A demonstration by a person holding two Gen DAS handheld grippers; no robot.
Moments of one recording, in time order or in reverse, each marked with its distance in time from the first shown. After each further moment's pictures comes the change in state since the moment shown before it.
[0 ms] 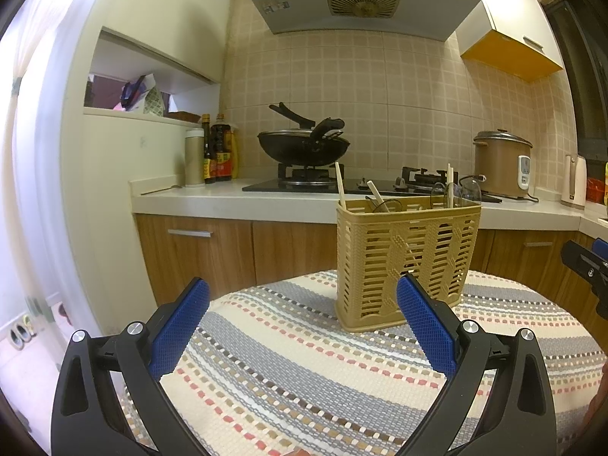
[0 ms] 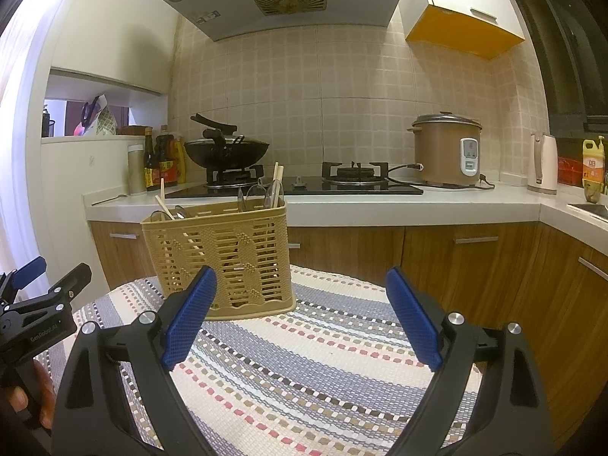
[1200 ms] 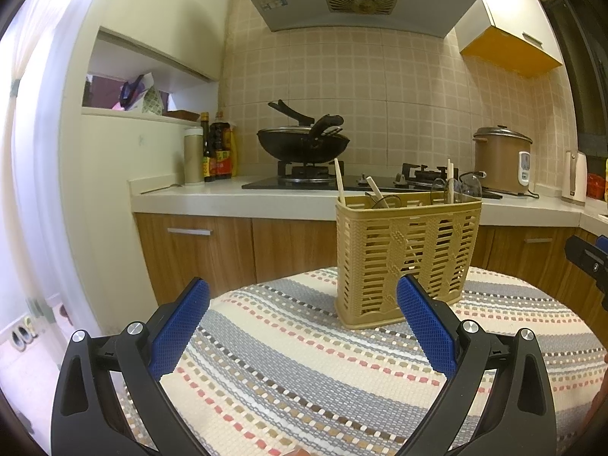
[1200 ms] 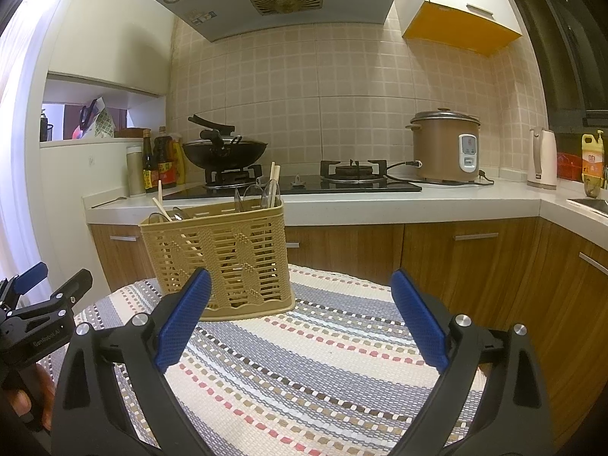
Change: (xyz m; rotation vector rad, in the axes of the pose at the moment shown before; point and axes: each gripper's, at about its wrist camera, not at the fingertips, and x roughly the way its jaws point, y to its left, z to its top) left arm 0.002 -0.002 -0.001 0.013 0.011 0.003; right arm 0.000 -0.003 0.000 0.016 0.003 0.000
